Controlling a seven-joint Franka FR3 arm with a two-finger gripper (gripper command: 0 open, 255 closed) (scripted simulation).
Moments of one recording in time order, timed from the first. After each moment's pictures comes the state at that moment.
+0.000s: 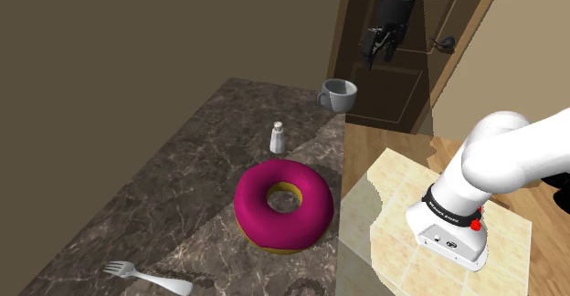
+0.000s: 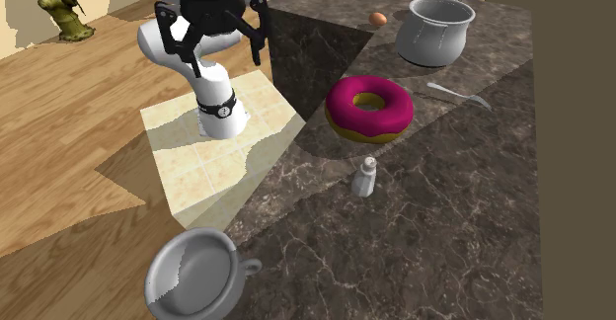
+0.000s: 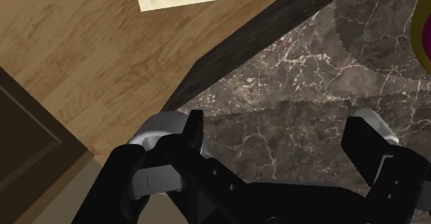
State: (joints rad) arm -0.01 -0.74 0.01 -2.36 -0.03 1.63 0.15
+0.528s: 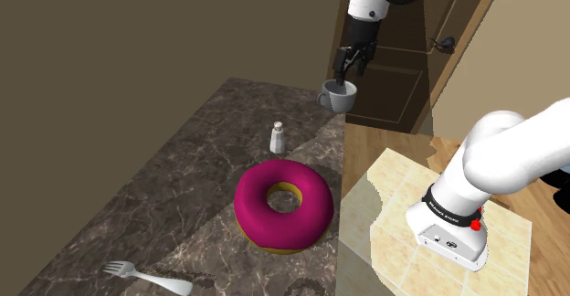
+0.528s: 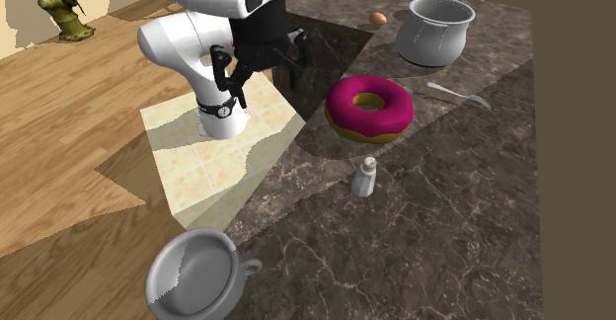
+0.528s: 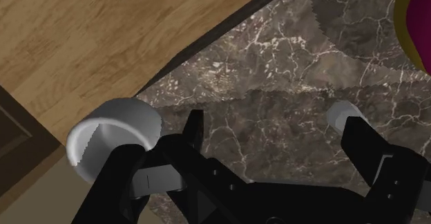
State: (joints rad) arm 0.03 -0.59 0.06 -2.38 0.02 1.80 0.18
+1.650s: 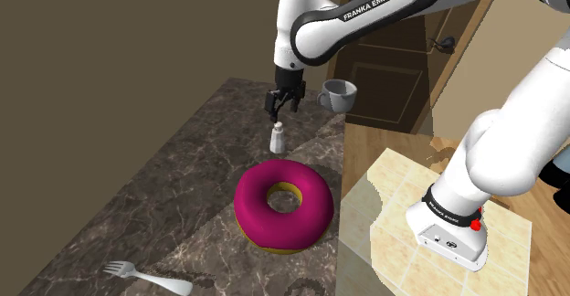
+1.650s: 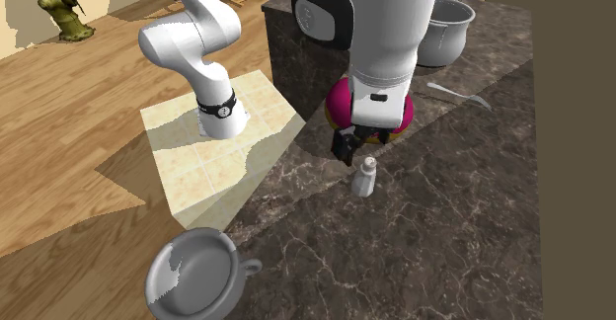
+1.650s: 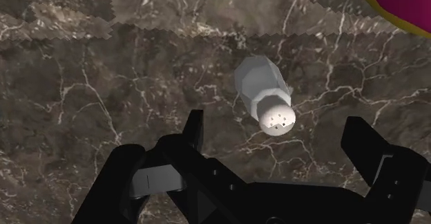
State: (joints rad) arm 0.13 -0.08 0.18 -2.22 0.10 2.18 0.25
